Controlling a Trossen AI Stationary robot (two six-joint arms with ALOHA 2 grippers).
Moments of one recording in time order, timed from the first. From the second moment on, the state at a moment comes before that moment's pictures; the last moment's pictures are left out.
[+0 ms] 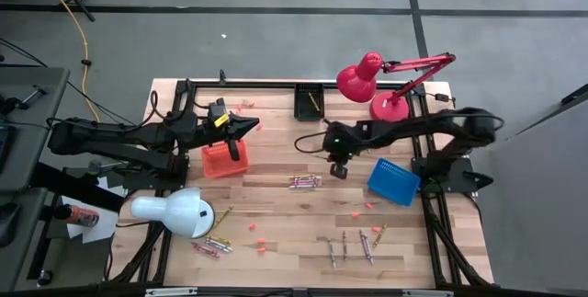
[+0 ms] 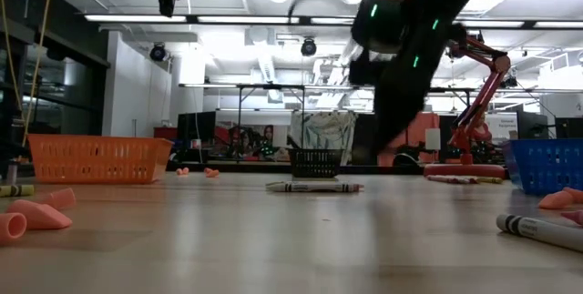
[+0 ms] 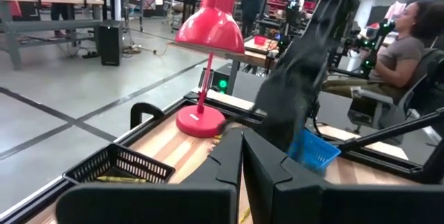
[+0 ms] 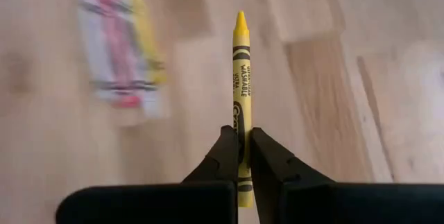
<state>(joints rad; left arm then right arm) 0.02 0.85 0.61 0.20 -0.33 -0.18 -0.15 1.57 0.88 -0.39 -0.08 0.10</state>
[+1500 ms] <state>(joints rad) 0.03 0.93 0.61 0.41 -0.25 -0.12 -0.08 1.69 1.03 0.02 0.52 0.03</state>
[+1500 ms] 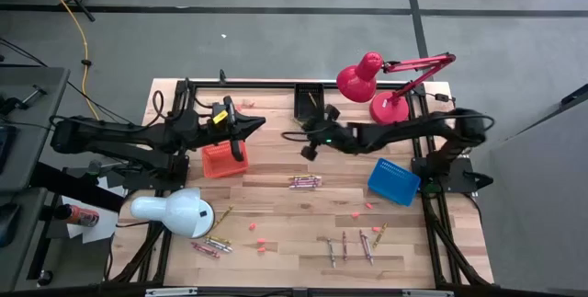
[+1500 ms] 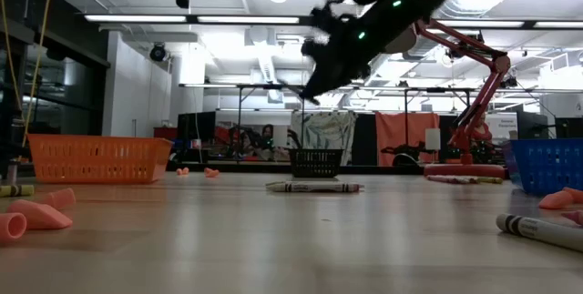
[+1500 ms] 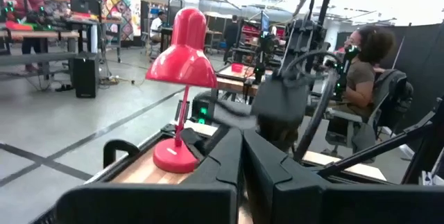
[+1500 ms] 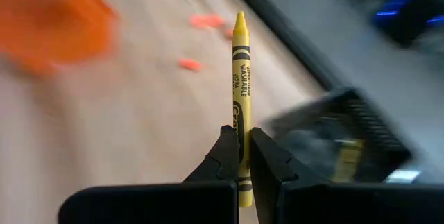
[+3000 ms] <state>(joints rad) 0.03 0.92 0.61 0.41 -0.25 -0.09 -0.27 1.74 1.26 -0.34 0.20 0.02</state>
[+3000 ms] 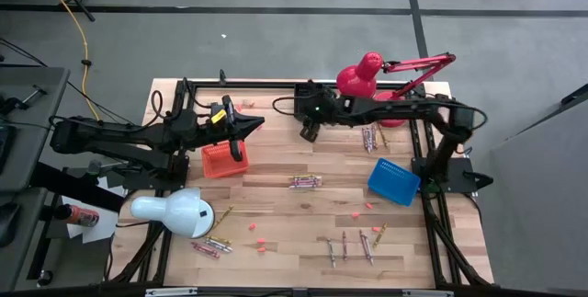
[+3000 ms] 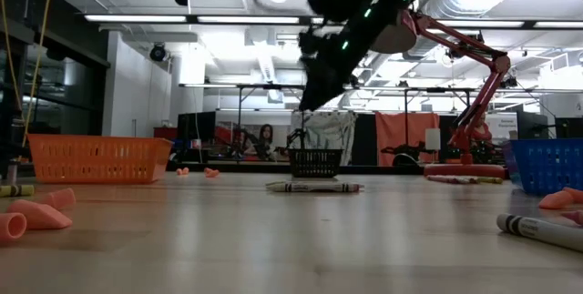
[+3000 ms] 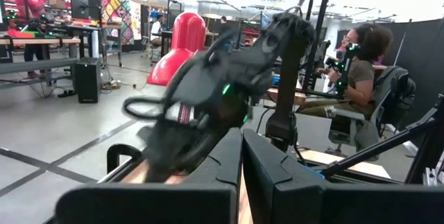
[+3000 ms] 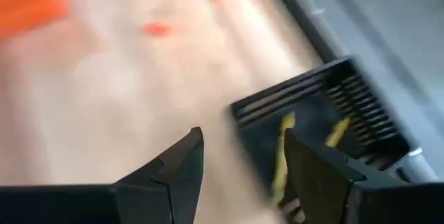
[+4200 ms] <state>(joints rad) 0.03 0.92 0.61 0.36 -0.25 -0.09 -0.51 1.23 0.66 -0.88 0.32 0.84</state>
